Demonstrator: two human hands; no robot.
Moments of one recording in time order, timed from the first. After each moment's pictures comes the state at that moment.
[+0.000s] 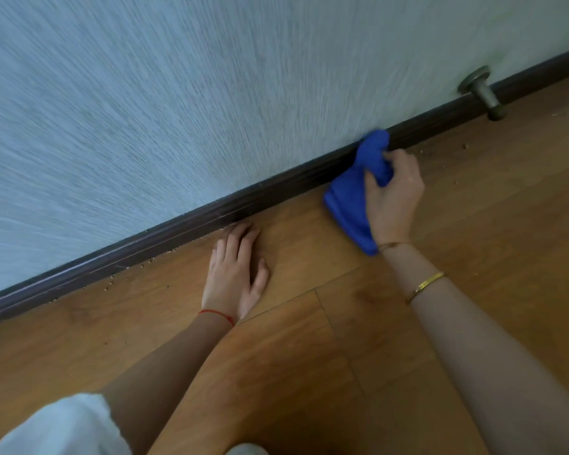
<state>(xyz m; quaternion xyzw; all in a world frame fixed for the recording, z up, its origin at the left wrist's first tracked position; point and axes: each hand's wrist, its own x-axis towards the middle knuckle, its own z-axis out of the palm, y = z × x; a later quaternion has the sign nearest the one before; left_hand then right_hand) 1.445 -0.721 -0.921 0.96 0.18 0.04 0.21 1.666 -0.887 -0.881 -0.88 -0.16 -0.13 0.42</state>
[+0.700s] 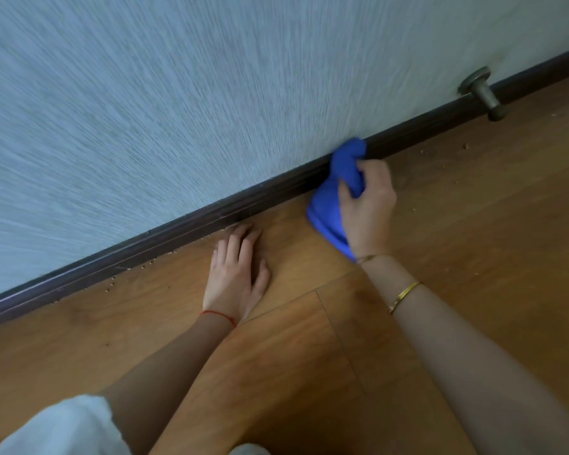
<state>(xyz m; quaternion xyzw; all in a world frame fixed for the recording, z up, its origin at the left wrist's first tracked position) 1.445 -0.720 -0.924 0.96 0.18 0.06 0.20 1.641 -0.866 -0.886 -0.87 -0.19 -0.13 0.44</state>
